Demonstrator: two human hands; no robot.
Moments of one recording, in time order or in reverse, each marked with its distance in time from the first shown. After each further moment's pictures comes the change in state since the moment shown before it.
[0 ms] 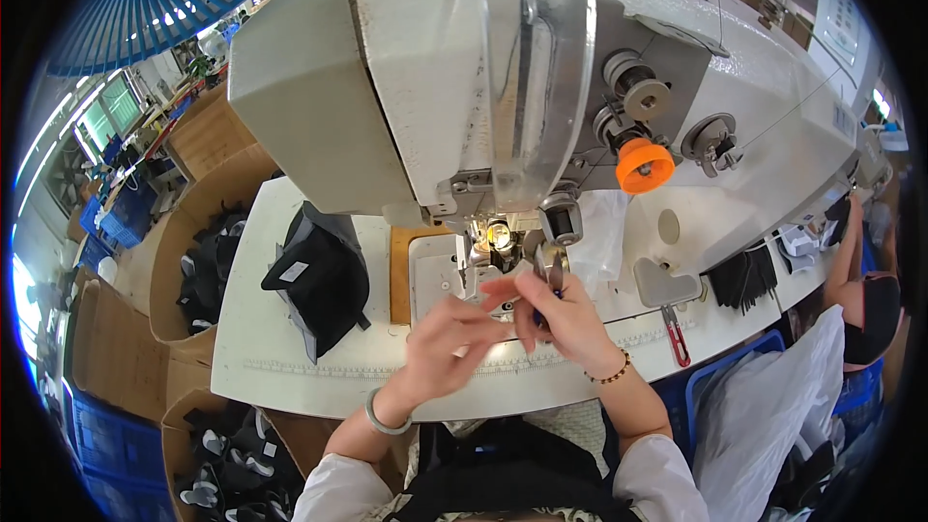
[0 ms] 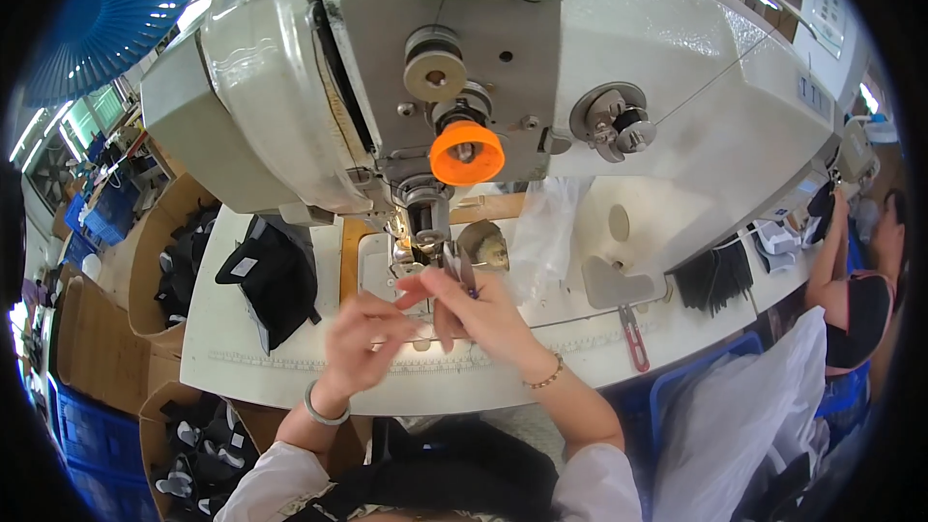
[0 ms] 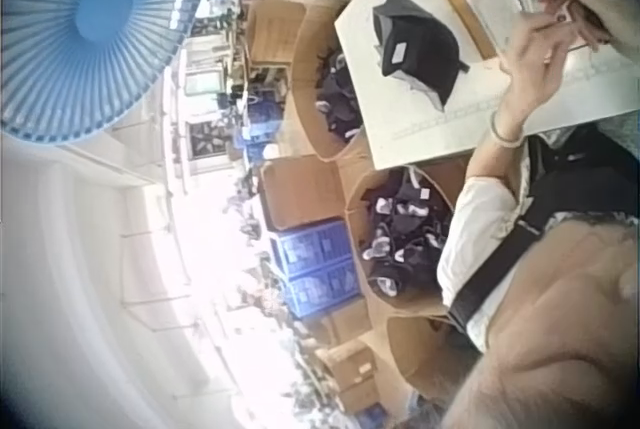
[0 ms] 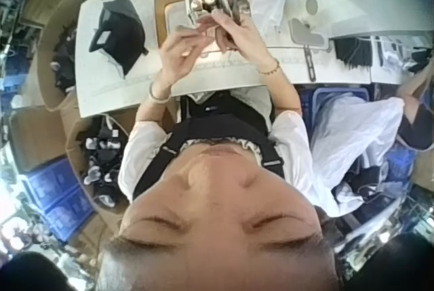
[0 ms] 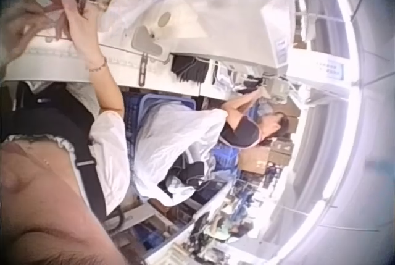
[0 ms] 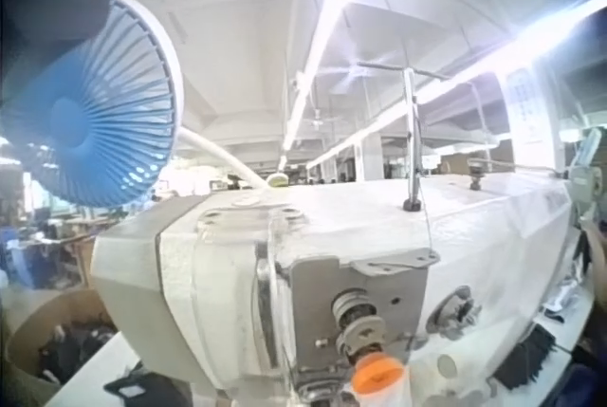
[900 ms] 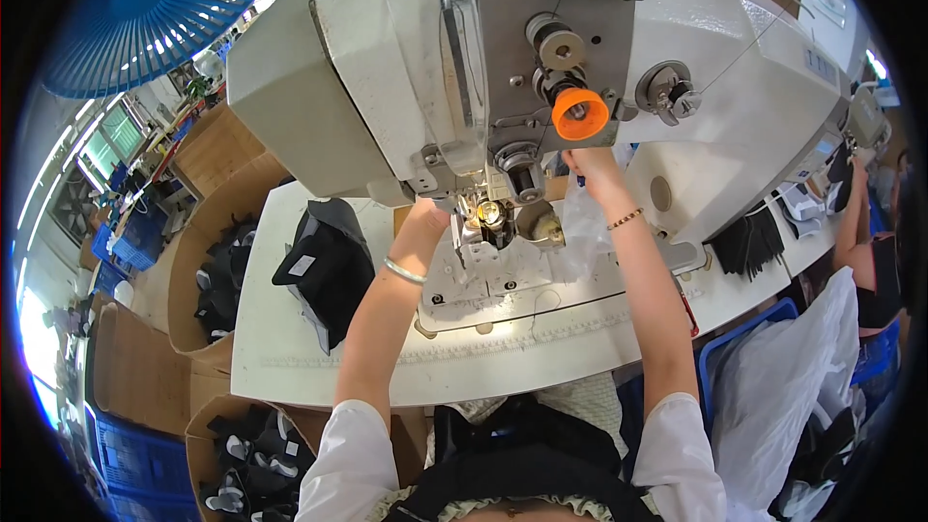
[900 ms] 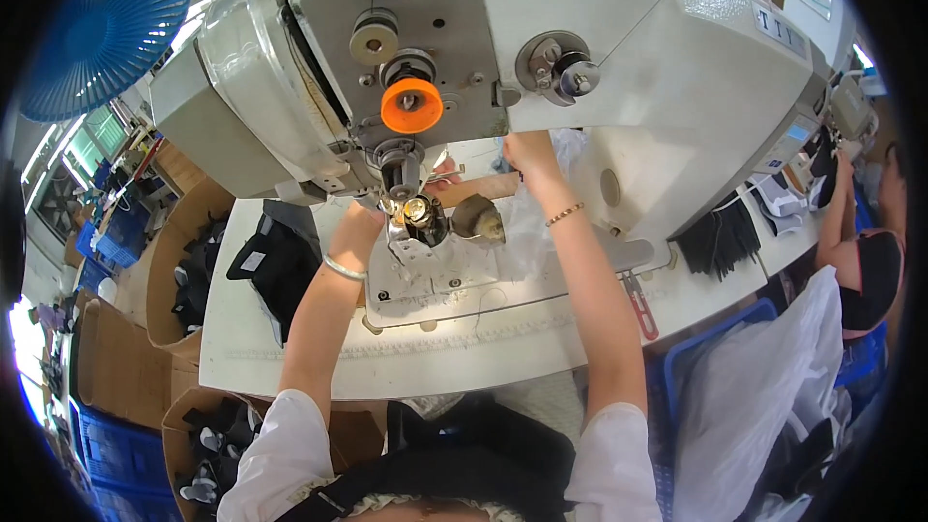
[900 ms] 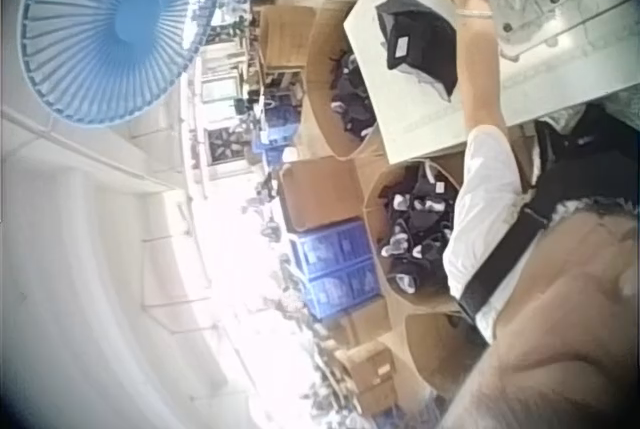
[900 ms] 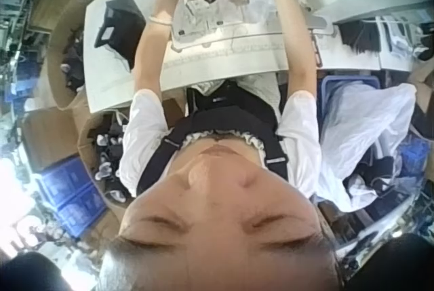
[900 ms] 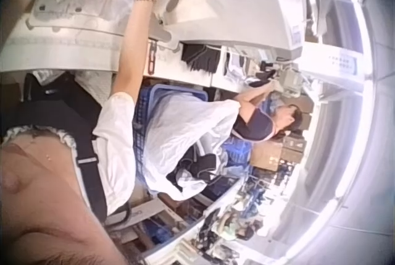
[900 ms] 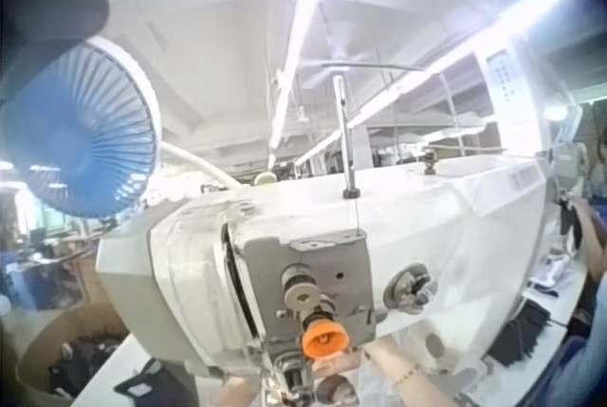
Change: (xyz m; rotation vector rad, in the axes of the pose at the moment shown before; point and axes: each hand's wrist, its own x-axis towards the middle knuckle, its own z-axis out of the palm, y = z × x) left_hand 0.083 -0.173 0.050 -0.788 0.100 -0.897; right_hand 0.134 0.021 -0.115 -0.056 0.399 -0.143
